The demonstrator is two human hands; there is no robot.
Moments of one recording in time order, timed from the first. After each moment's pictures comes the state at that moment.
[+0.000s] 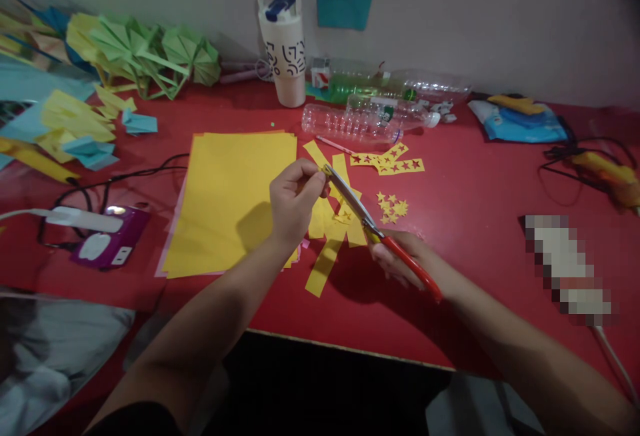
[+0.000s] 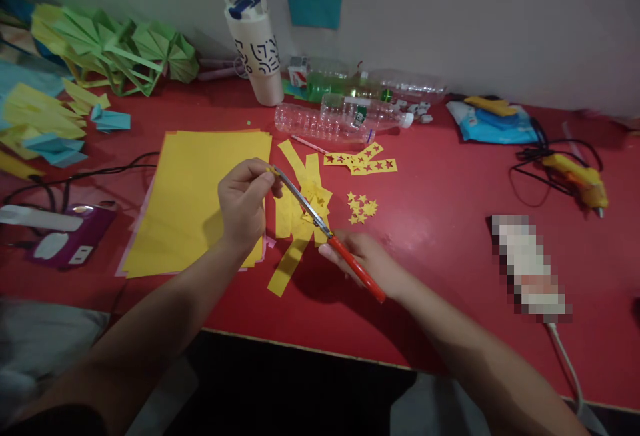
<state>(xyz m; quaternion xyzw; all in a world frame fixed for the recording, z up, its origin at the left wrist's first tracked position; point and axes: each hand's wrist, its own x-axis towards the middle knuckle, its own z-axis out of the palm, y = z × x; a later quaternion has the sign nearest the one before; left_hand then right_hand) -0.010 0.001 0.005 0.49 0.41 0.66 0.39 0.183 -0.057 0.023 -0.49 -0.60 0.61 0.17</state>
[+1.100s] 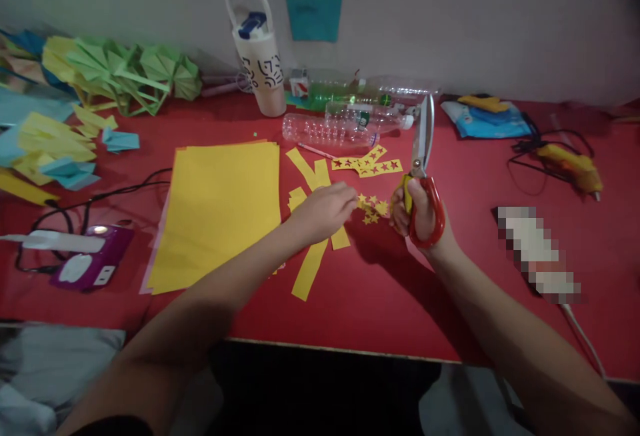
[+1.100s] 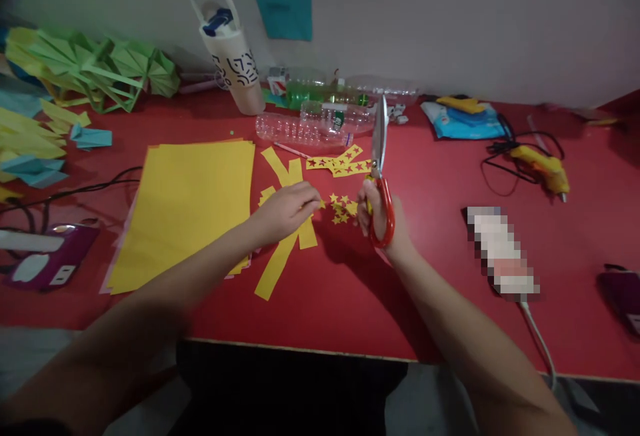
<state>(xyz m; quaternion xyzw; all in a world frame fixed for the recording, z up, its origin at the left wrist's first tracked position) 0.020 0.019 0.006 0.86 0.39 0.20 0.25 0.217 -0.016 -0.005 -0.53 -0.49 0.50 0.49</state>
